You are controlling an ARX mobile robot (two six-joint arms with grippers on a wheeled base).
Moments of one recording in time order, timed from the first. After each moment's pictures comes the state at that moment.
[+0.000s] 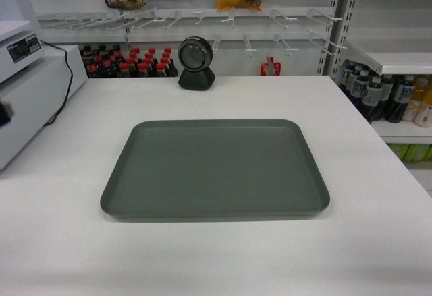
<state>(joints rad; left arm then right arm) -0.11 1.43 0.27 1.16 -0.11 -0.02 0.00 1.55 0.32 1.17 0.00 -0.01</state>
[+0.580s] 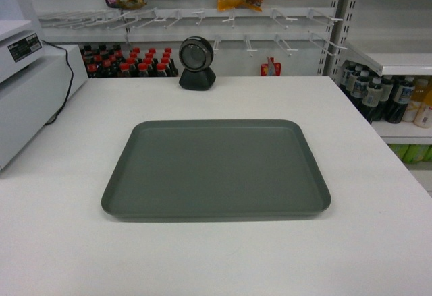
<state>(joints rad) 0.00 1.02 0.07 0.94 0.00 -0.02 0.00 1.12 0.10 1.01 0.00 -0.01</state>
